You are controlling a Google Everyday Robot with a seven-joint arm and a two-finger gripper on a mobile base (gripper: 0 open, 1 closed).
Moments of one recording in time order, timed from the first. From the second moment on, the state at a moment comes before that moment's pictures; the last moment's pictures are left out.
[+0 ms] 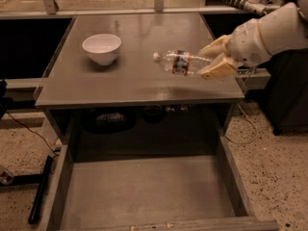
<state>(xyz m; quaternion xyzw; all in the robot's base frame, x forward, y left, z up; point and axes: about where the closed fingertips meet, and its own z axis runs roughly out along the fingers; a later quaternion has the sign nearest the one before) 0.595 -0.147 0.918 -0.64 0.65 0.12 0.39</state>
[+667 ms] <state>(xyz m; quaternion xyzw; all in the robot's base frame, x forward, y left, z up) 0.485 -0.200 0.880 -0.63 0.68 0.08 0.36</state>
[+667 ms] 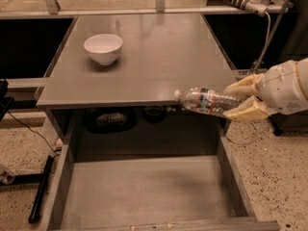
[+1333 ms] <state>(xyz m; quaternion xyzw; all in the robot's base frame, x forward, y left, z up) 0.468 -0.181 0.858 -0.63 0.68 0.11 0.36</state>
